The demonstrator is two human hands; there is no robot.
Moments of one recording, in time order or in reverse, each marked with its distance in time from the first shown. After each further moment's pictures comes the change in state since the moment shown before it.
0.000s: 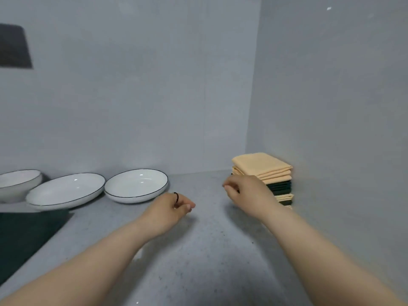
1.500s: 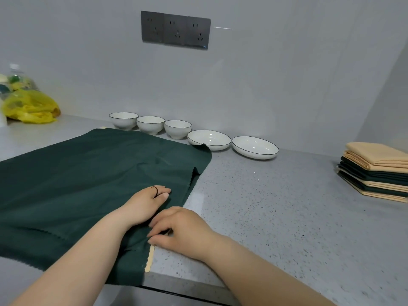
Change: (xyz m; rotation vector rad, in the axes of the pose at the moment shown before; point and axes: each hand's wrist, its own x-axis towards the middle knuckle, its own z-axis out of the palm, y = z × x) left_hand -0.295 -0.143 -0.159 0.177 0.218 -0.464; right_hand -0.184 -0.333 0.144 0.431 -0.555 -0.687
